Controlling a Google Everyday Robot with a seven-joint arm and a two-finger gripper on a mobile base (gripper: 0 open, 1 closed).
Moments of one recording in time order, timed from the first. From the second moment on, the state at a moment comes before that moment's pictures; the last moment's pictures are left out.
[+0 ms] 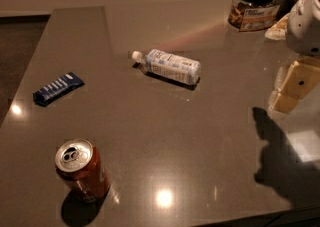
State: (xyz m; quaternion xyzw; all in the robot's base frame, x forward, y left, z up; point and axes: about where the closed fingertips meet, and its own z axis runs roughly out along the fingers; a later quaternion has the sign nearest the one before) arm 0.438 -0.217 0.976 -0.60 0.78 -0.03 0.16
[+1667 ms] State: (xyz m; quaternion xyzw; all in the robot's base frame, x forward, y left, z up) arm 0.550 -0.141 0.924 -0.57 0.80 0.05 0.18
